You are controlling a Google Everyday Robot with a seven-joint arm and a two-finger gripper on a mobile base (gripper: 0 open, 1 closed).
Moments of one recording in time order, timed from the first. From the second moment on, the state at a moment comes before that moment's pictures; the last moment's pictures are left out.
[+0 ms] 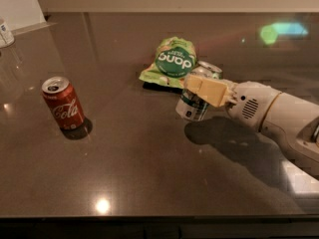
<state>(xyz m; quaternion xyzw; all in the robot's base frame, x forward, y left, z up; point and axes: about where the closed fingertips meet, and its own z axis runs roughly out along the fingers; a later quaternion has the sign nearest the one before) 0.499 -0.095 0.934 -0.74 -0.10 -0.54 0.39</state>
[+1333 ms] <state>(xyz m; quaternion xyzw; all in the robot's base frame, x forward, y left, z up) 0.496 -0.097 0.918 -0.65 -0.33 -0.64 0.23</state>
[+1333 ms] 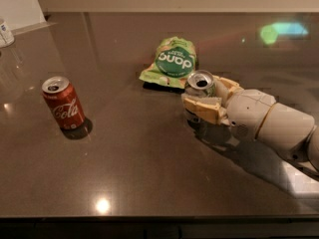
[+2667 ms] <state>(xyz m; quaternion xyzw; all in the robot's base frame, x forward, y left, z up) 0.503 -0.104 0.895 -0.68 -0.40 -0.61 0.13</state>
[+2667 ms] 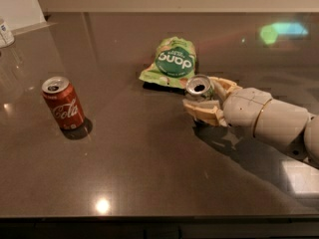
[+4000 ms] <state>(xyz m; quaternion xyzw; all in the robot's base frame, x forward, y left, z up) 0.512 -0.130 0.885 -0.73 -0.23 -0.62 0.19</state>
